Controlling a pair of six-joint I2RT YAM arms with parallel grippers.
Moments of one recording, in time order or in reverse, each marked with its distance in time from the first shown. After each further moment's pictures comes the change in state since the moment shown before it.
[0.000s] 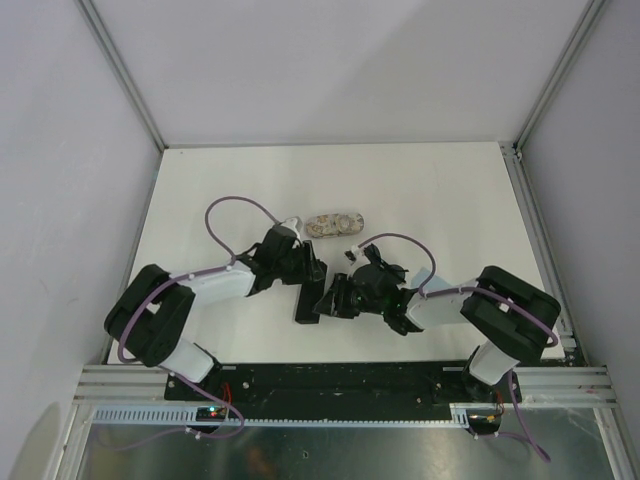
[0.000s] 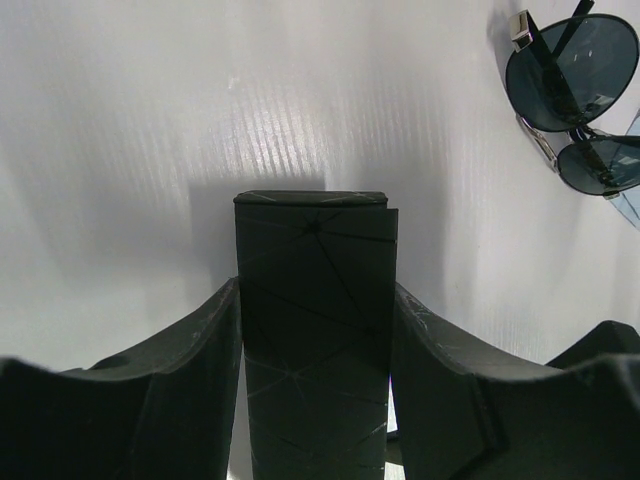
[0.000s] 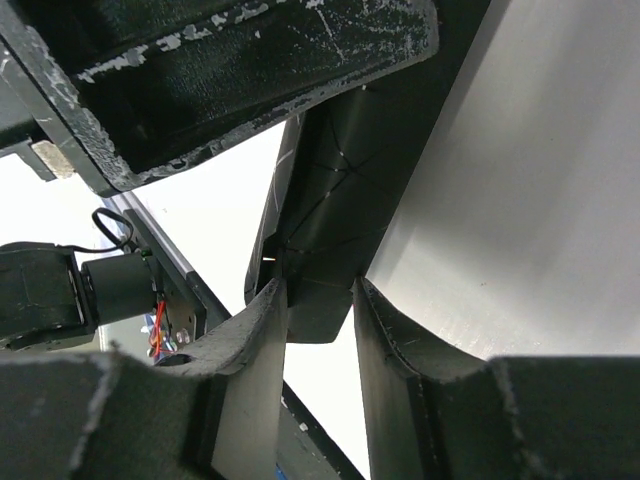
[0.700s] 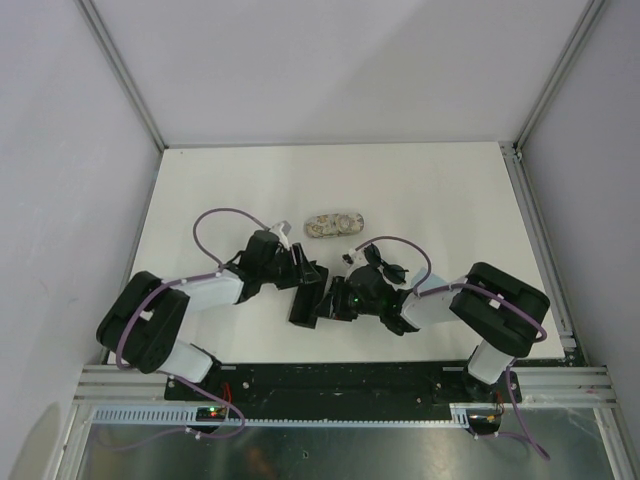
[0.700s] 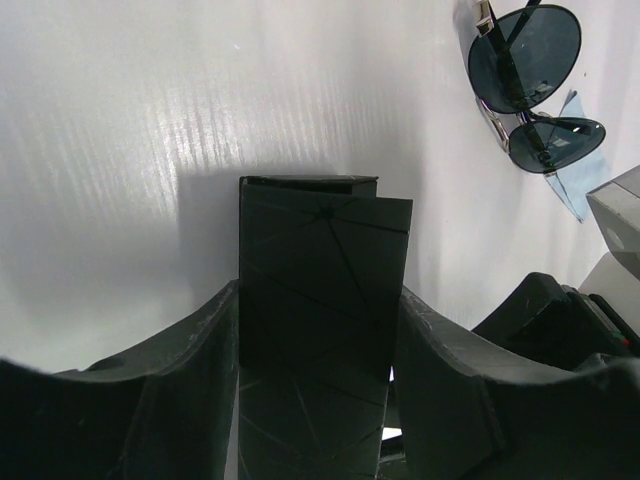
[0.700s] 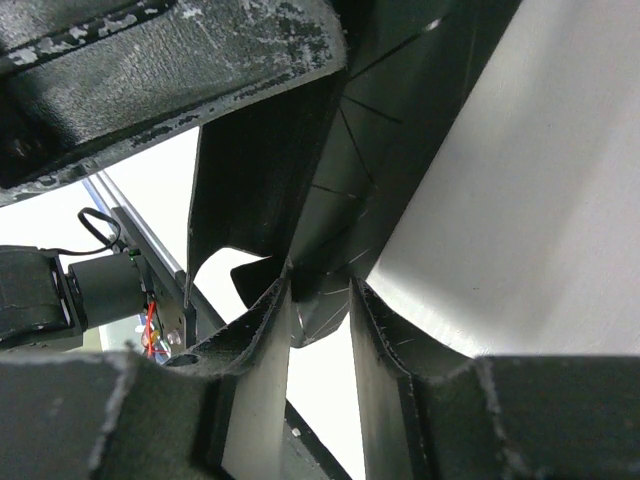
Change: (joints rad) left arm 0.095 -0.049 -0.132 0.162 0.181 -0.047; right arm 0.000 0.065 0.011 0.019 -0.015 0.026
